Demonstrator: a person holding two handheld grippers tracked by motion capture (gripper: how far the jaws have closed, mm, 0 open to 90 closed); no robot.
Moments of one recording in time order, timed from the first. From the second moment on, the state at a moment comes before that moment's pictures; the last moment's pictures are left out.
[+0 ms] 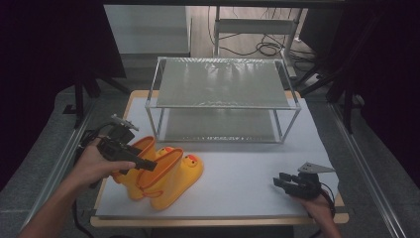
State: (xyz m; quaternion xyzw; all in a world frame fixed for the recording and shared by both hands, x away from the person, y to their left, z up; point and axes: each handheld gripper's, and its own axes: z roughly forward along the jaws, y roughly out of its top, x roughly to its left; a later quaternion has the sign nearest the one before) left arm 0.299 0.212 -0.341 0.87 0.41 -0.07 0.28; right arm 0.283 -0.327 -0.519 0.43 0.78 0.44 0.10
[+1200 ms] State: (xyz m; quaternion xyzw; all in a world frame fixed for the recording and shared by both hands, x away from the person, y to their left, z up) left arm 0.323 0.180 -0.316 0.86 0.39 -0.11 0.30; right arm 0.284 -0.330 -0.518 0.44 0.78 0.44 0.11
